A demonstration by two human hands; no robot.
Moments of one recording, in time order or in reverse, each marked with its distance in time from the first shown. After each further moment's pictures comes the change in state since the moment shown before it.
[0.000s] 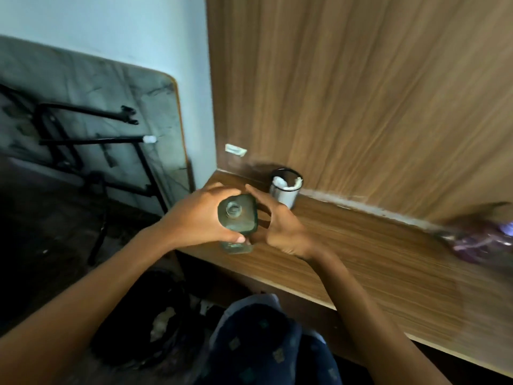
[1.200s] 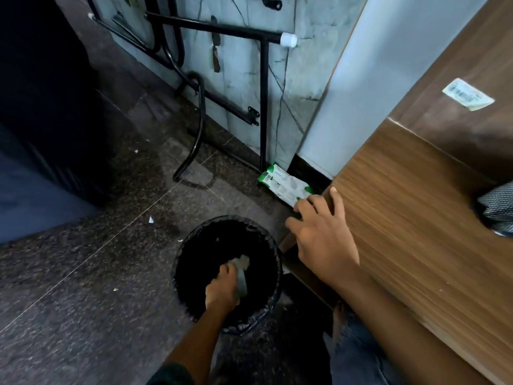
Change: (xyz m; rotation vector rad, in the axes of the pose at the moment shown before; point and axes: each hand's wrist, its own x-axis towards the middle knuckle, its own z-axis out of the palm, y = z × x) left_hand -0.136 -0.299 0.283 -0.038 -0.474 -0.916; right_hand 0.159 0.087 0.217 -1.316 -0.104 -0.341
